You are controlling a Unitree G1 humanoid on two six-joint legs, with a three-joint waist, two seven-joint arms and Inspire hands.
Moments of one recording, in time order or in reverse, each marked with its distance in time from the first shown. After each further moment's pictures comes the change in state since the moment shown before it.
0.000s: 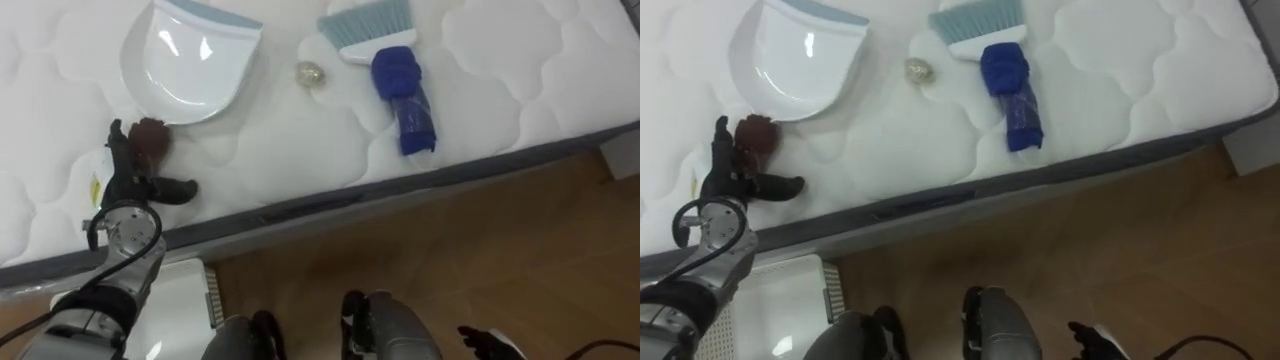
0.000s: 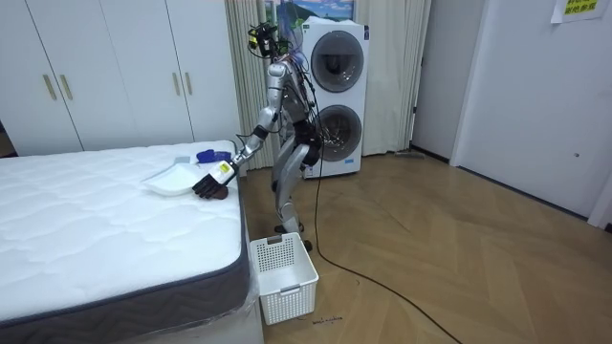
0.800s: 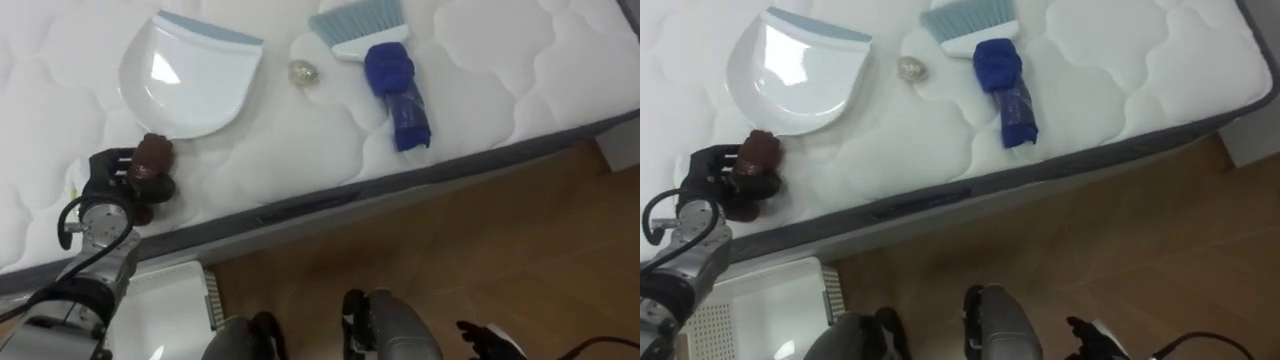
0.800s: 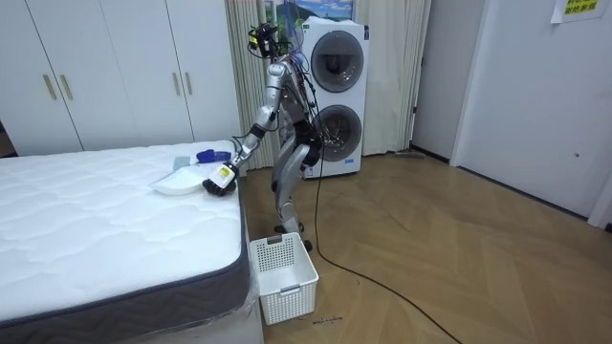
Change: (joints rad) left arm -0.029 0.058 -0.039 0.031 -0.173 0.093 -0.097; right arm 0.005 -0.008 -0.002 -0.036 0.003 0.034 -0.032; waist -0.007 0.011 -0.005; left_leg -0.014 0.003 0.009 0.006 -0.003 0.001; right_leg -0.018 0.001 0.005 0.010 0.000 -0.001
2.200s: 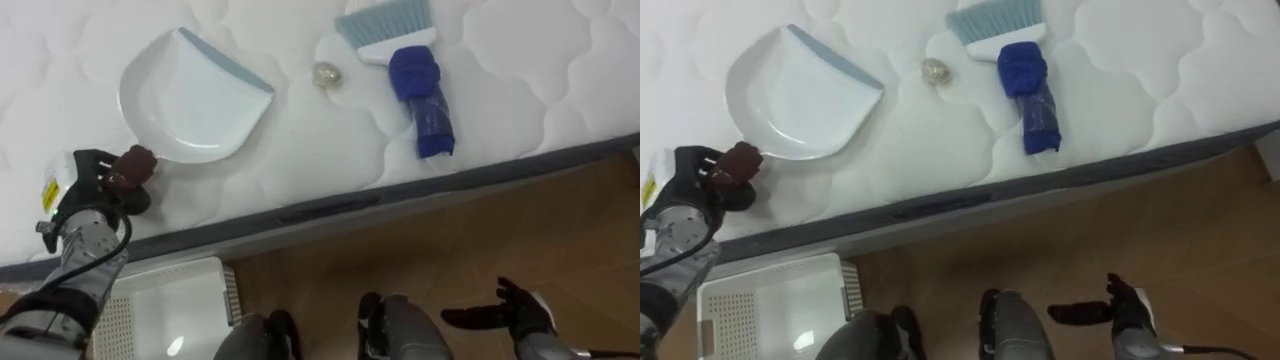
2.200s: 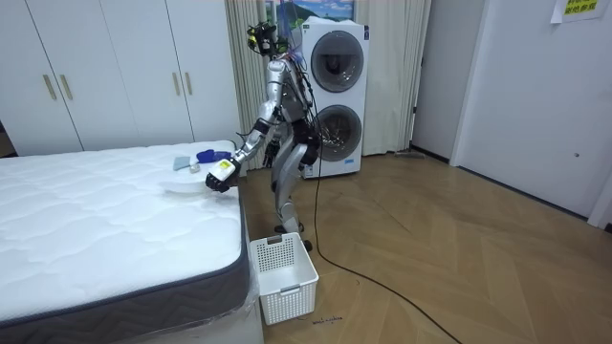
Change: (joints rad) left arm 0.097 0.056 -0.015 -0.009 0.358 0.006 0.147; right arm -0.075 -0.023 -0.258 -0.064 0.383 -0.064 -0.172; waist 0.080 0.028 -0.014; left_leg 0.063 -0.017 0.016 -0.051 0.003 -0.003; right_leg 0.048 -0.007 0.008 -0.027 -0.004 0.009
